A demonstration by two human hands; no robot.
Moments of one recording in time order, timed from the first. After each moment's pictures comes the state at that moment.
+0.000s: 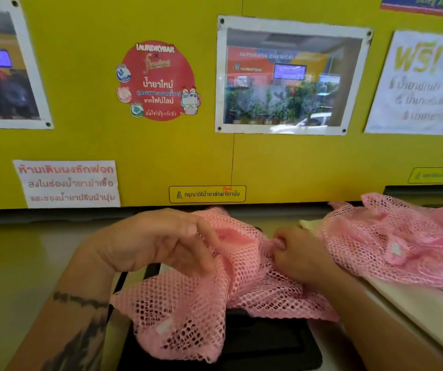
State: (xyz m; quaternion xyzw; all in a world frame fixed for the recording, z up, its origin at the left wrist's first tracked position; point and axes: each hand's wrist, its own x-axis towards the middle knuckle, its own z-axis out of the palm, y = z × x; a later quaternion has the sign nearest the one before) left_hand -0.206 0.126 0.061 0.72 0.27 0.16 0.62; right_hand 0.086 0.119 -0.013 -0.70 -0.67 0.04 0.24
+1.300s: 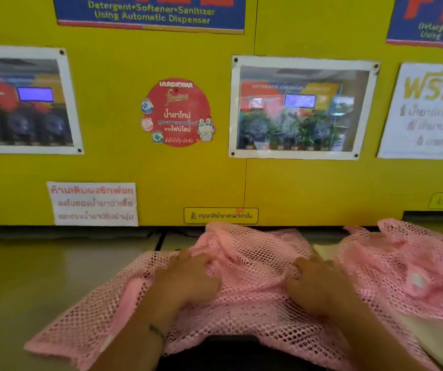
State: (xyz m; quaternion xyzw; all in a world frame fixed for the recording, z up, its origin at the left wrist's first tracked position) left_hand -0.163 0.140 0.002 0.72 0.67 0.04 0.16; right_hand 0.087 0.112 -0.015 -0.77 -0.63 0.05 0.07
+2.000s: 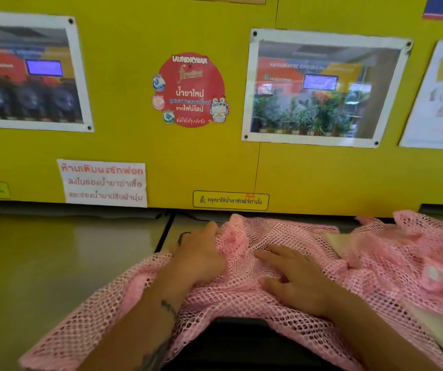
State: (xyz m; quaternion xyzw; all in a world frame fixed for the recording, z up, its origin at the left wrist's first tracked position) left_hand -0.158 0.151 -0.005 0.71 0.65 0.19 0.19; right_hand 0.064 0.119 -0.031 -0.60 -0.79 0.10 0.08
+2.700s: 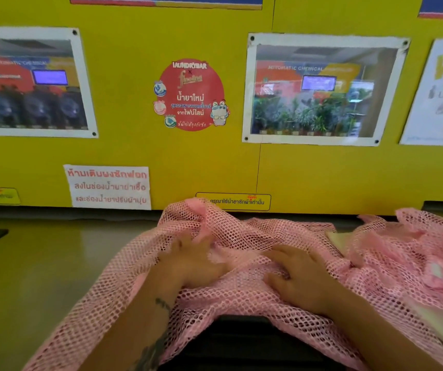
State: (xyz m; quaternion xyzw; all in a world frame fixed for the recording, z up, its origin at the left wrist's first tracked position) left_hand -0.182 0.152 -0.008 0.72 0.67 0.05 0.18; right_hand 0.062 0.119 -0.036 -0.62 -0.77 0.08 0.13
